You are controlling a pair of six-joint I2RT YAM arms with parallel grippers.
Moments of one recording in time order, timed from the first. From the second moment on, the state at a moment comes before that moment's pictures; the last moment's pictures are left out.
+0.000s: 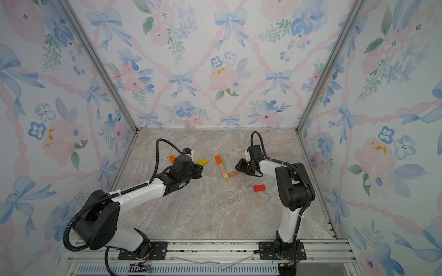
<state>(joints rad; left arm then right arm) -0.60 1.47 0.83 0.02 -0.06 -0.61 0.26 1.90 1.10 -0.20 -0.37 0.54</state>
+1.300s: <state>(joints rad) -0.60 1.47 0.83 0.02 -0.06 -0.61 0.26 1.90 1.10 -0.20 -0.36 0.55</state>
